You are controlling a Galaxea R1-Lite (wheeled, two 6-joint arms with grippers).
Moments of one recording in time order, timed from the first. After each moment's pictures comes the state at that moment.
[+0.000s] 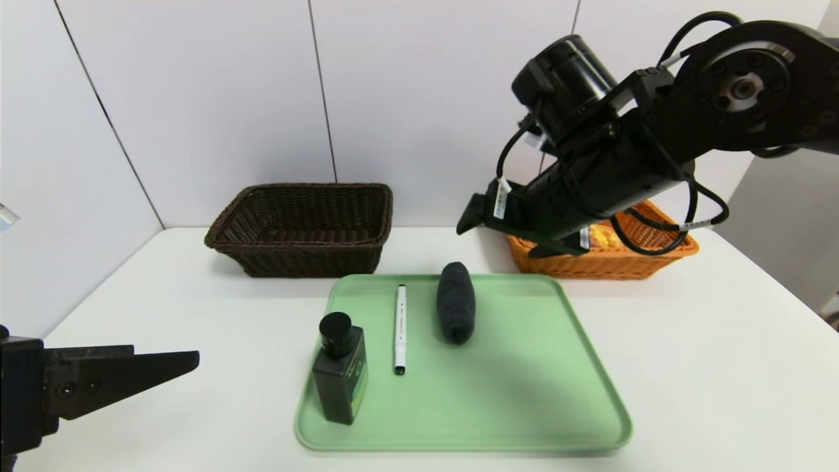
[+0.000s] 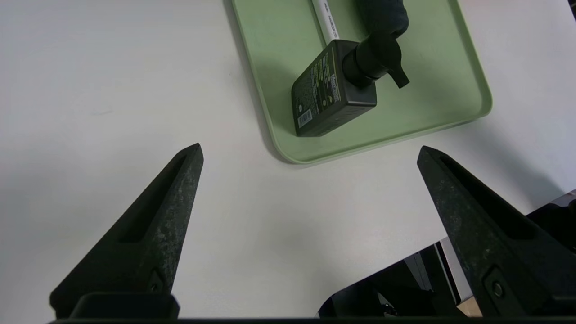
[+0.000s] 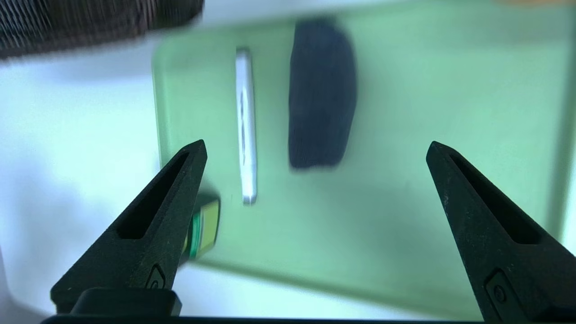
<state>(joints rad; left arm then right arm) -0.35 0.97 -0.89 0.43 -0.19 -0.33 0.66 1.95 -1.95 0.86 -0.10 0.71</state>
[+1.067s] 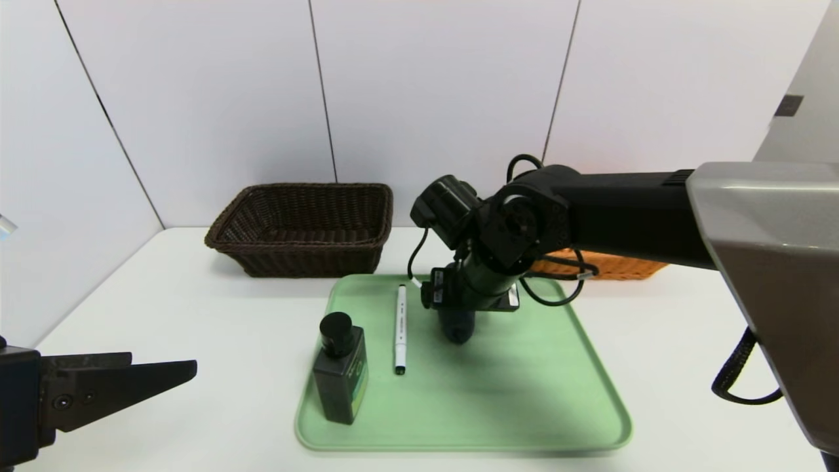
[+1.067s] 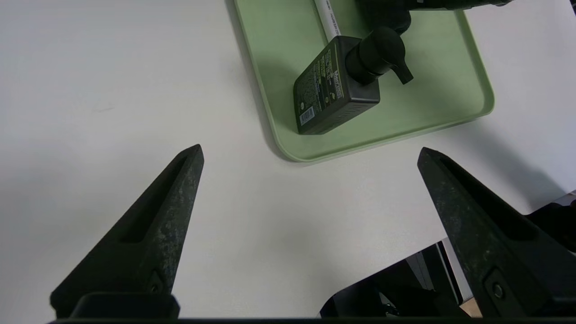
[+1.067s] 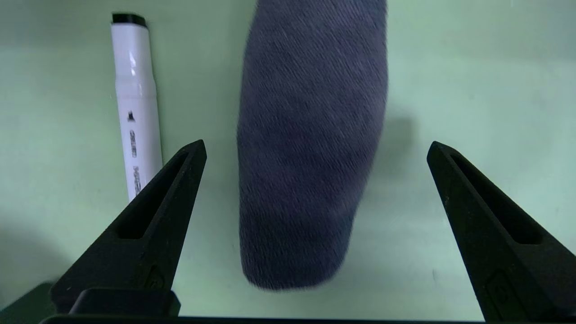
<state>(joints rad) -0.35 0.96 -0.87 0.43 -0.19 -0.33 0.73 2.25 -1.95 0.76 -0.28 0.62</state>
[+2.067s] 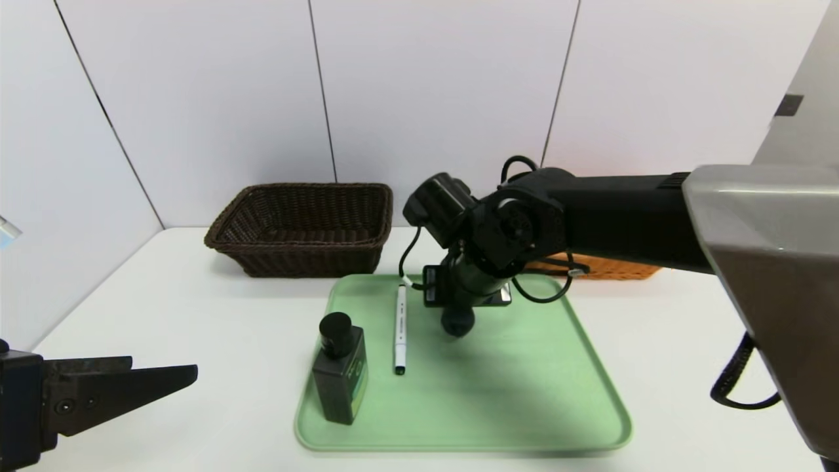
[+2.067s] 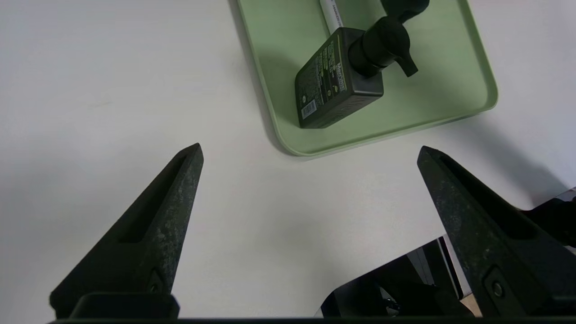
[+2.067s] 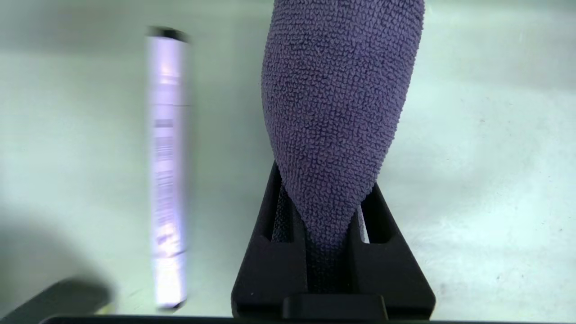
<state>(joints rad) -0.35 0.95 -0.86 0.43 -0.19 -0.33 0.76 2.23 -1.95 0.71 -0.30 0.58</state>
